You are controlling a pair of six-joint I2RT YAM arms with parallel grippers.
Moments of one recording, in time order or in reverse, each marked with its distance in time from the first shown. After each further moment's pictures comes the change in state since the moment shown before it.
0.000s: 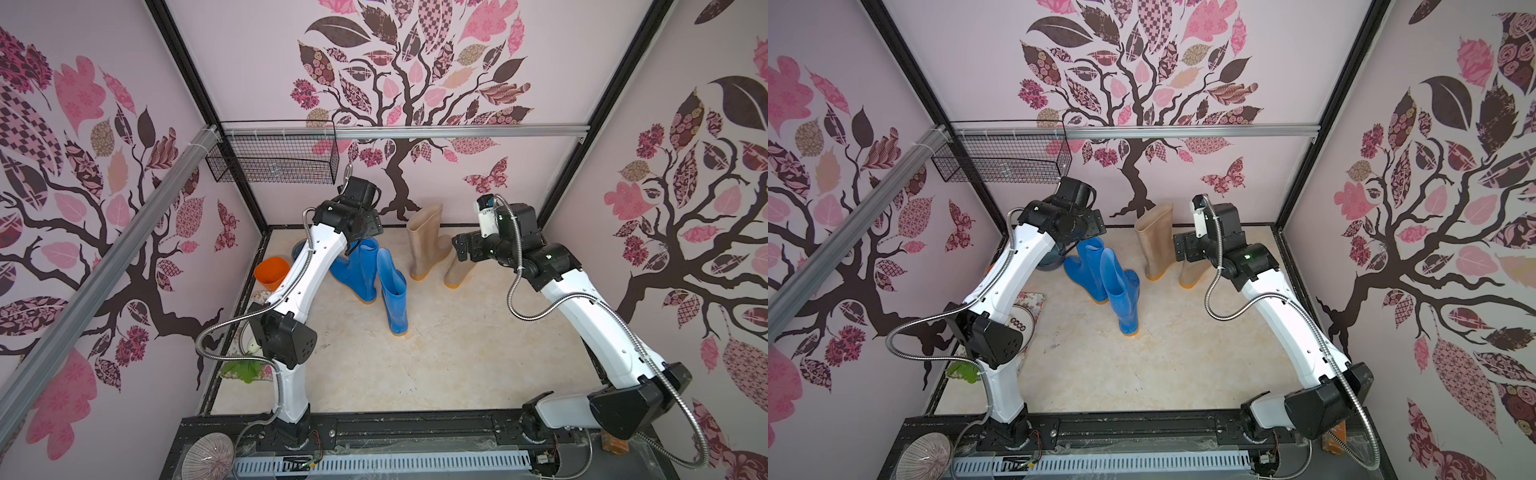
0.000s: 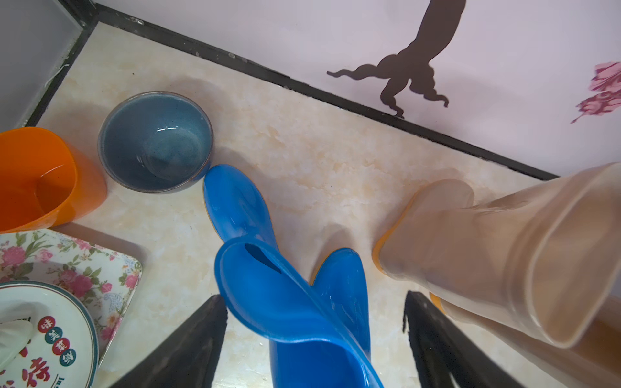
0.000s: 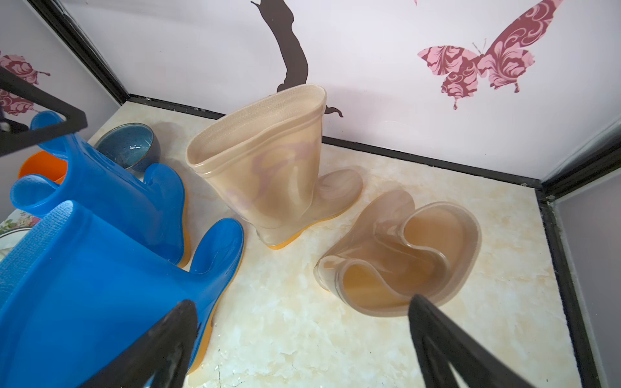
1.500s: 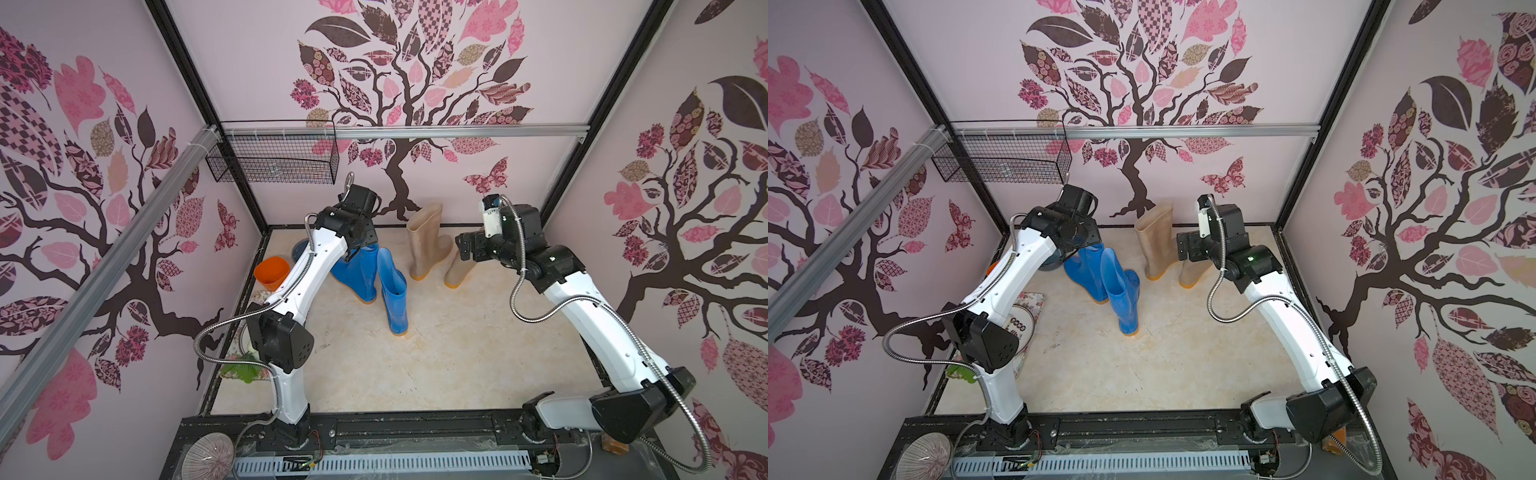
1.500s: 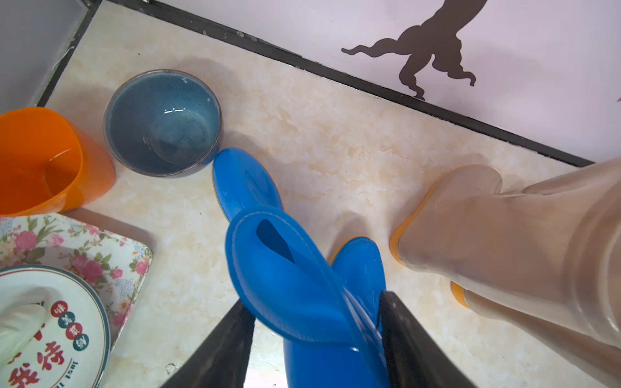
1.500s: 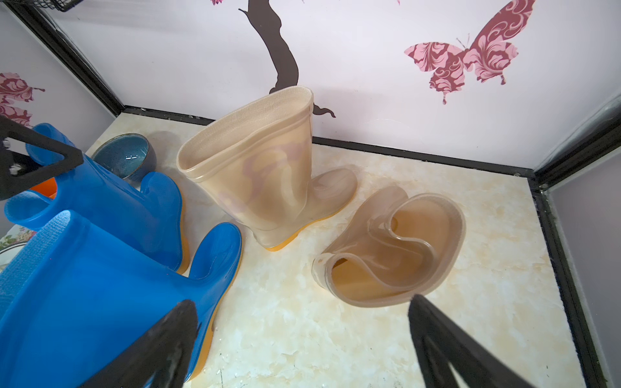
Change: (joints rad) left arm -0.002 -0.056 -0.132 0.049 -0.003 -0.004; right arm -0.012 -0.016 -0.014 0.004 0.003 0.037
